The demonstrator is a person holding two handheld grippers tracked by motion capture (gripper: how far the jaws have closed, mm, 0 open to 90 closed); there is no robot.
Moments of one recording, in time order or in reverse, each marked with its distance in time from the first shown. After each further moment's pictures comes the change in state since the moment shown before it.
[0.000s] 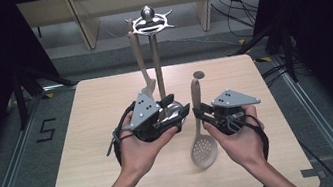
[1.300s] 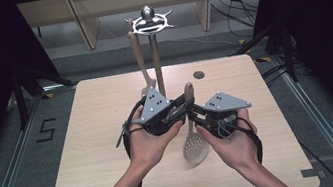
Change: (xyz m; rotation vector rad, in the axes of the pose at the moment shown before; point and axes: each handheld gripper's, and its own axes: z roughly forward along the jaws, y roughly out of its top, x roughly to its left) left arm 0.001 0.001 0.017 0.008 -0.046 0.039; right arm 0.015 0.003 0.005 -0.027 -0.009 -0.068
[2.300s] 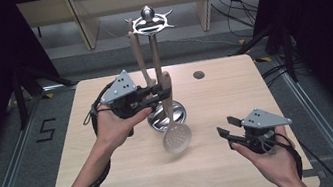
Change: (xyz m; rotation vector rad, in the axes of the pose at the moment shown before) left arm 0.071 0.019 -0.028 -0.006 -0.152 0.057; right arm -0.050 -0.073 -0.045 0.087 0.016 0.044
